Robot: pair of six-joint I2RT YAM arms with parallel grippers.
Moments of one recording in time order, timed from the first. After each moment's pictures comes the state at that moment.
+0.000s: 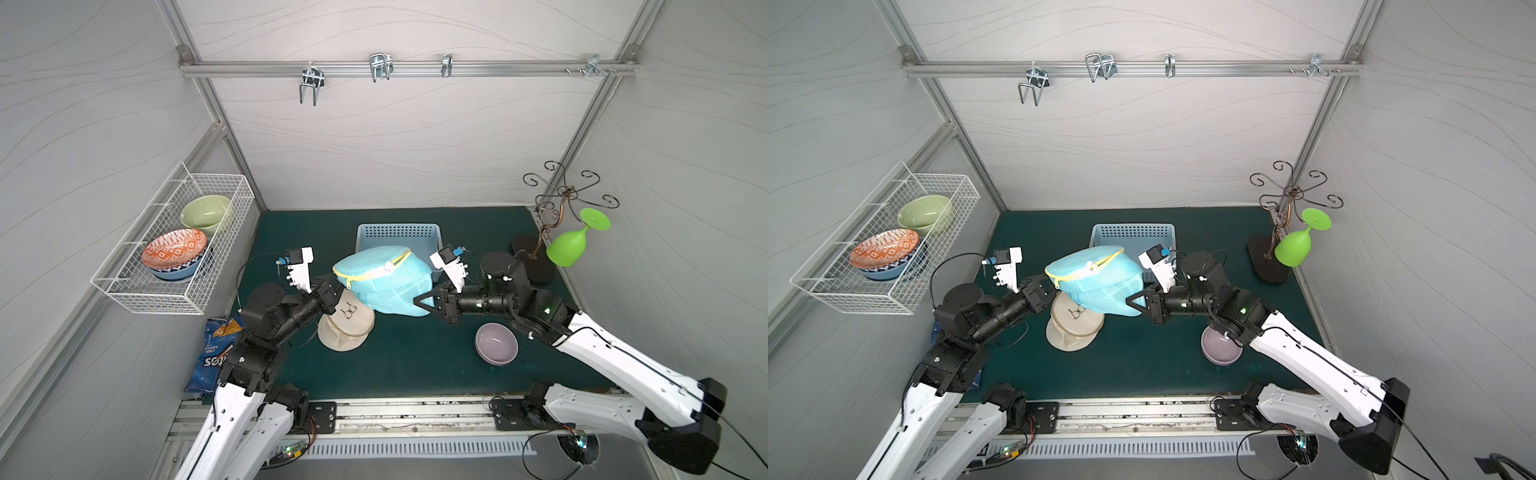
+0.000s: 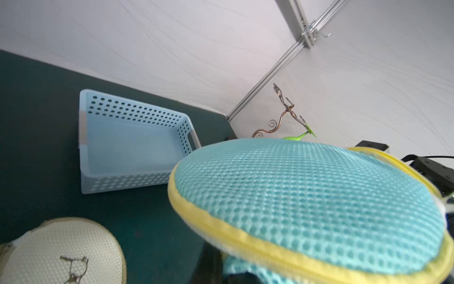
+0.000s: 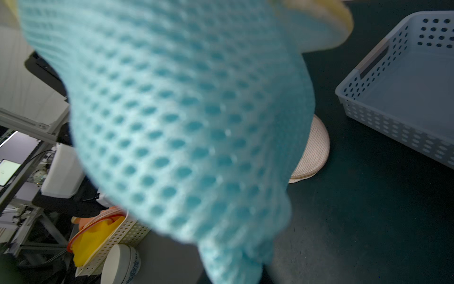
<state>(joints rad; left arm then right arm) -0.25 0.59 0.77 -0.36 0.42 -0.64 0.93 1.05 1.06 -0.47 -0.43 0.43</state>
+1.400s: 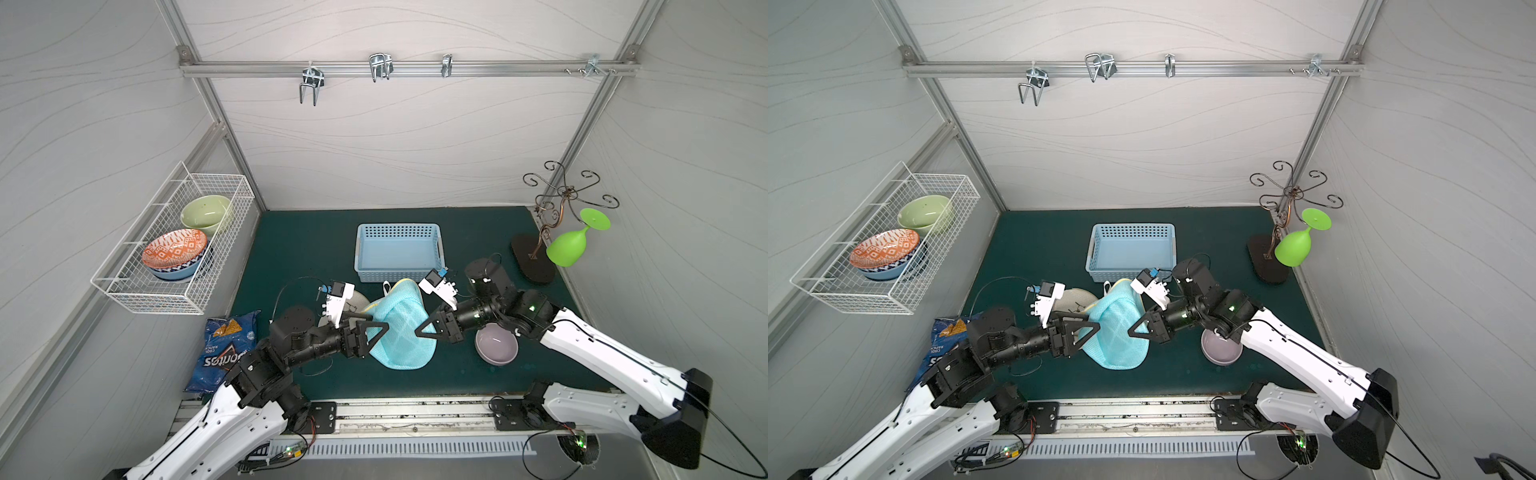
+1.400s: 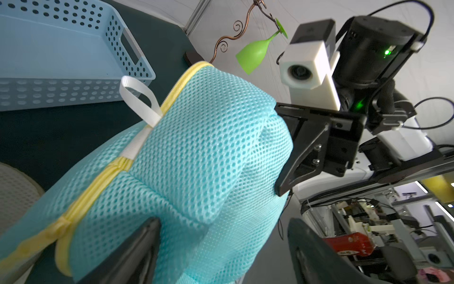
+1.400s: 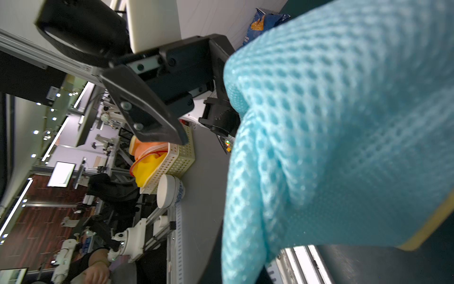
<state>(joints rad) -0.77 0.51 0.64 -0.44 0.30 -0.66 0.88 1.09 0.99 -0.51 -0.84 0.41</state>
